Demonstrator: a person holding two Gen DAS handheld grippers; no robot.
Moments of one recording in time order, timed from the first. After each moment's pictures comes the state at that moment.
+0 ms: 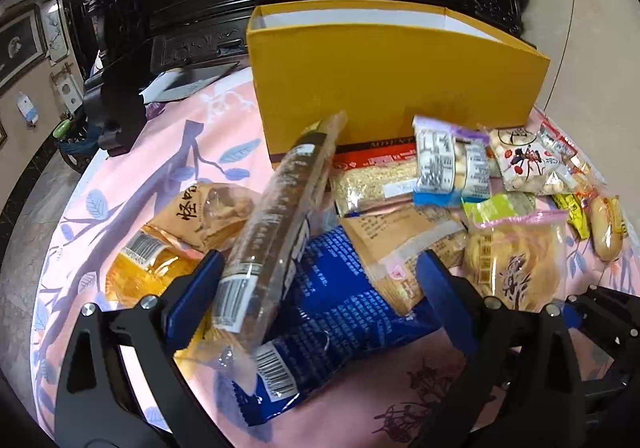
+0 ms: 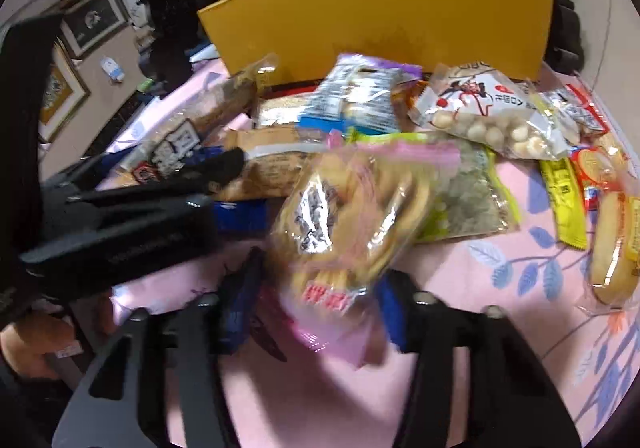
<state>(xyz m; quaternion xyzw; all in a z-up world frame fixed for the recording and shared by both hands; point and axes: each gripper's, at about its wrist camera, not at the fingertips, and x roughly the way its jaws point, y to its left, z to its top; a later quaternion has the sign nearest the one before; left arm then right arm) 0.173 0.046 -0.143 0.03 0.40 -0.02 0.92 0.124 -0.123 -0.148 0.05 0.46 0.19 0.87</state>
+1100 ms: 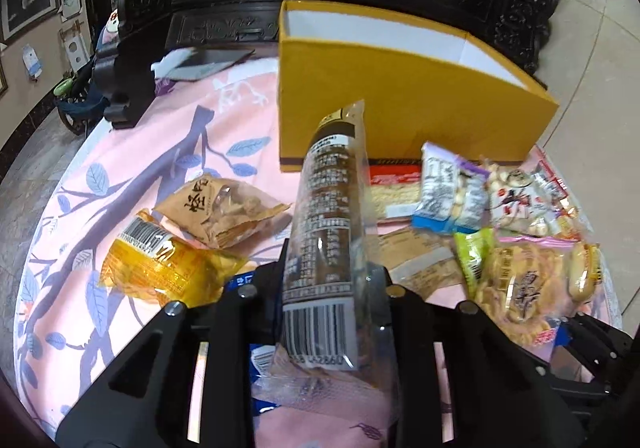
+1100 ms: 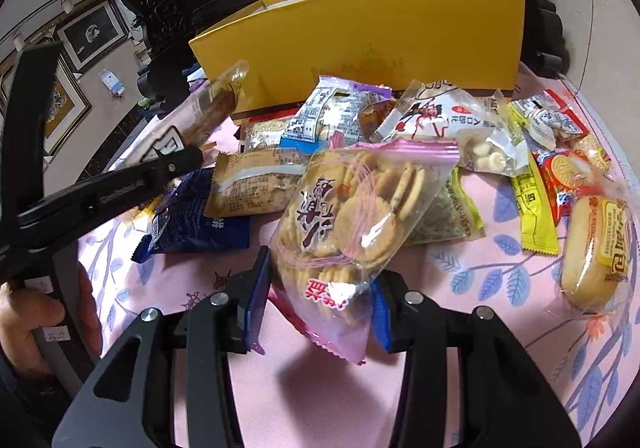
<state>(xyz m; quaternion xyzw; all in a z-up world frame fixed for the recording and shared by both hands) 0.177 0.060 -0.125 -0.05 0.41 -0.02 0.91 0.116 -0.150 -0.135 0.06 0.44 0.18 0.88</state>
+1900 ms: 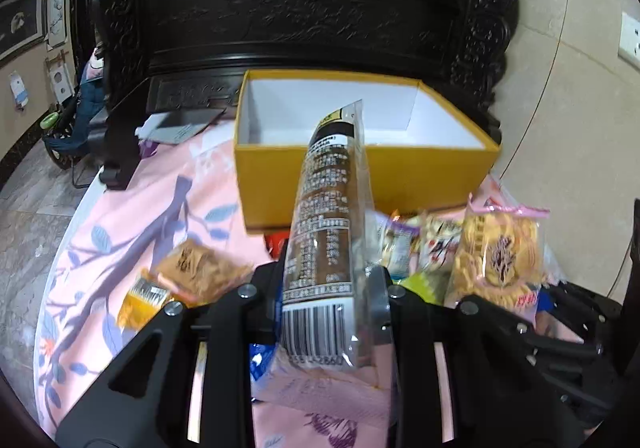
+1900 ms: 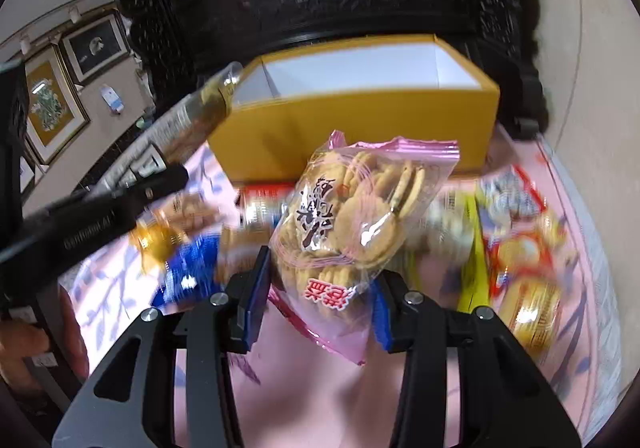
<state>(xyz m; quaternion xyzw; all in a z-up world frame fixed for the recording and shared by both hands) 0.169 0.035 -0.054 -0.04 0.35 -0.06 0.93 0.133 -0.173 -0.064 0.06 0.39 0.17 0.90</state>
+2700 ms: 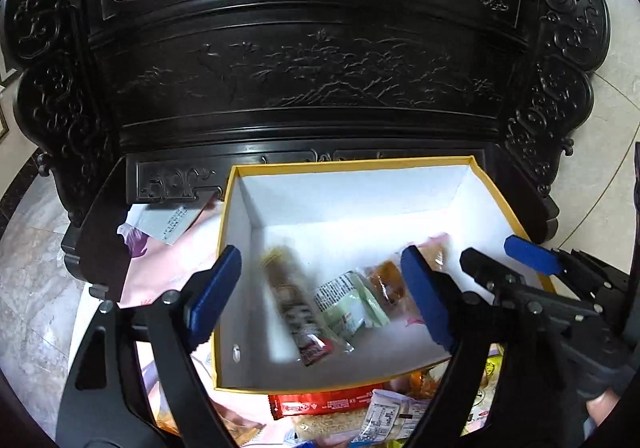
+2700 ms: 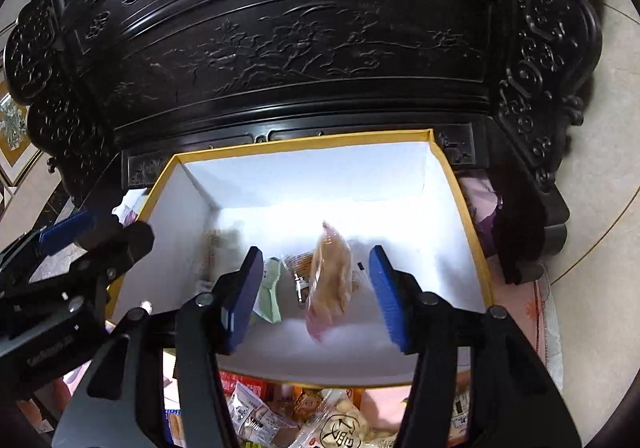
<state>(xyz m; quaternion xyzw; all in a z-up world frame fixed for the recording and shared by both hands) 0.348 0.014 0.003 -0.02 0.36 -0.01 0.93 0.347 -0.172 -0.012 0.03 0.41 0.11 0.91</state>
